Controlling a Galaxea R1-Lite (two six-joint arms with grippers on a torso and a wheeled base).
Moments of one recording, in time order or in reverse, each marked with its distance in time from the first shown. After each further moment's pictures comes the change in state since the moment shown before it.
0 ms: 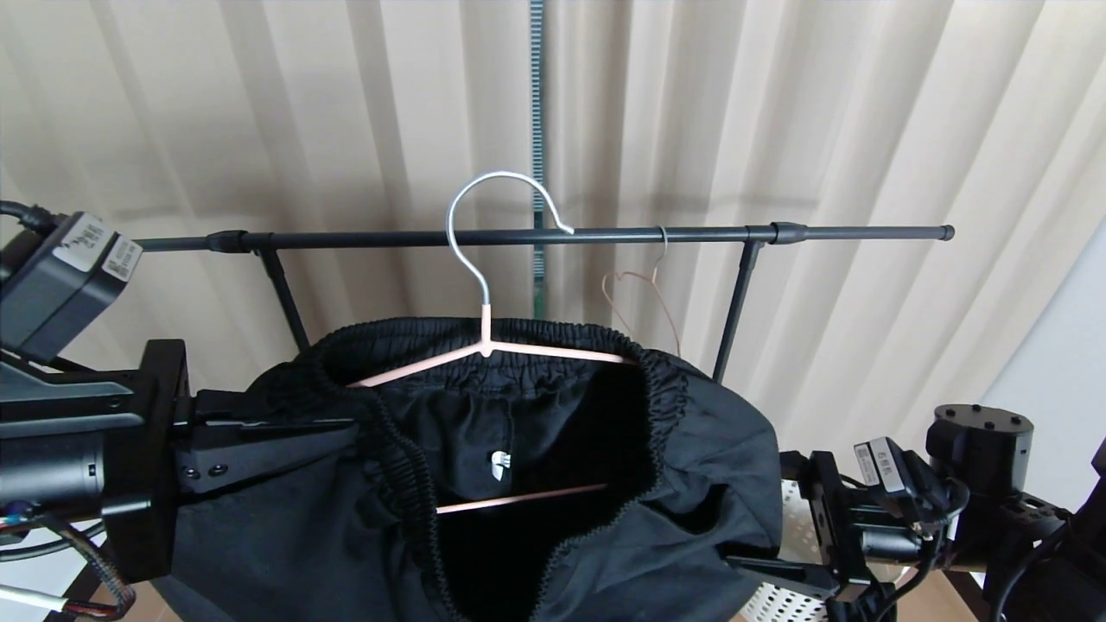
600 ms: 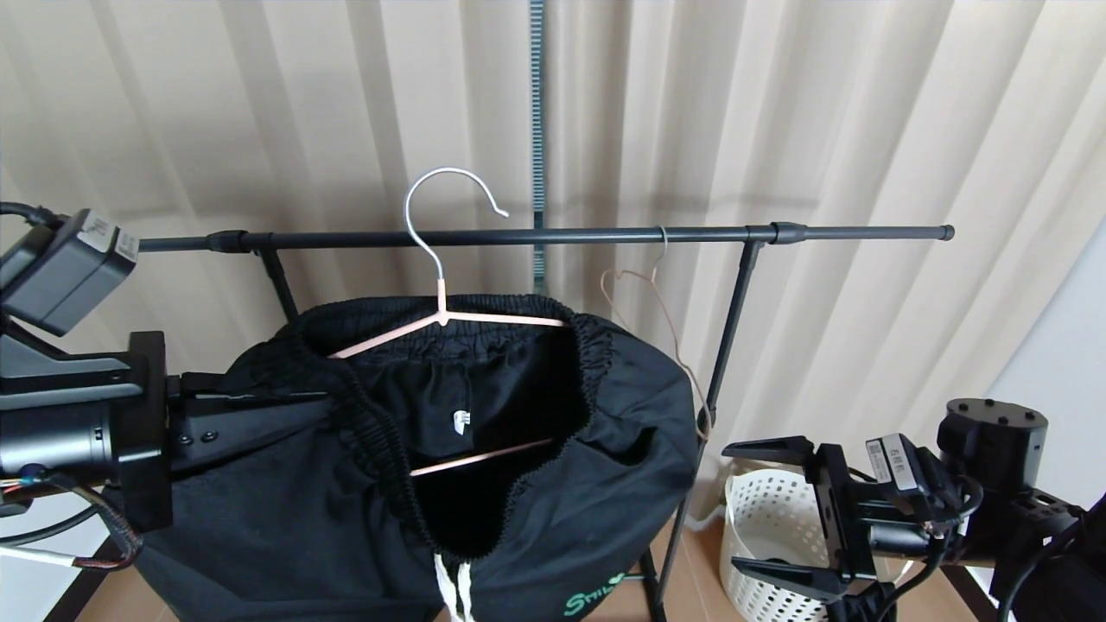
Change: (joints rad) left arm 0.126 0.035 -0.001 -0.013 -0.002 -0.023; right arm -0.010 -0.028 -0.007 0.002 0.002 -0.005
